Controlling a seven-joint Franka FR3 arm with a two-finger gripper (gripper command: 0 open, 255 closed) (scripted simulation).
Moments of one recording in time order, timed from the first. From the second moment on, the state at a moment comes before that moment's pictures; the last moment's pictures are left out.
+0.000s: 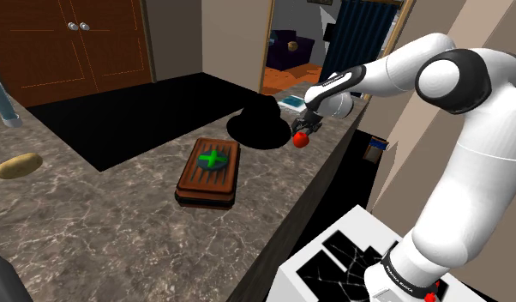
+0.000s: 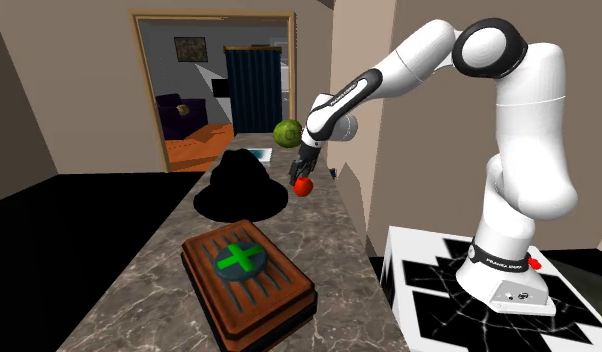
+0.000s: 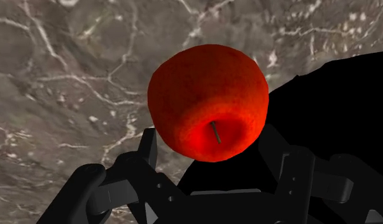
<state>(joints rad) -0.09 0.23 -0.22 -2.11 0.38 2.61 -0.27</state>
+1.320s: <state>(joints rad) -0.07 0.14 -0.25 -2.07 0.30 2.48 -0.19</state>
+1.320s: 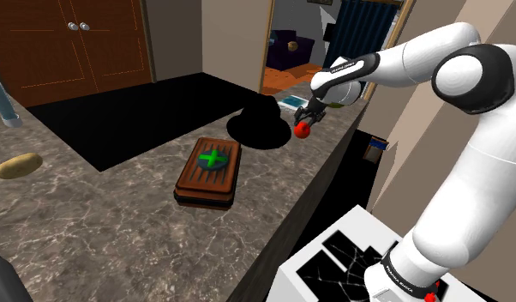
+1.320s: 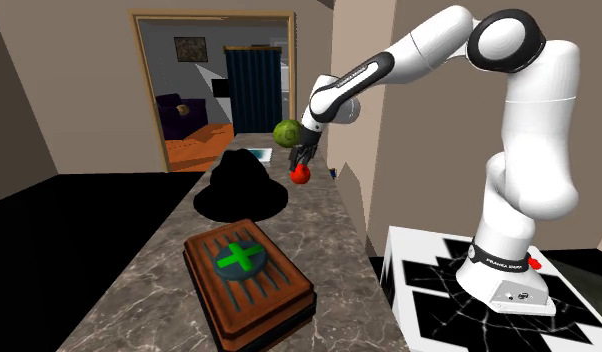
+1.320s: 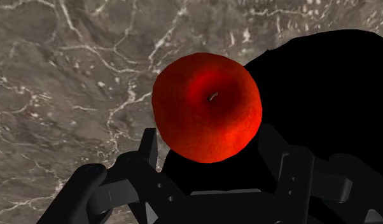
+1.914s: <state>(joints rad) -0.07 0.09 -0.26 -2.02 0.25 2.38 -0.14</state>
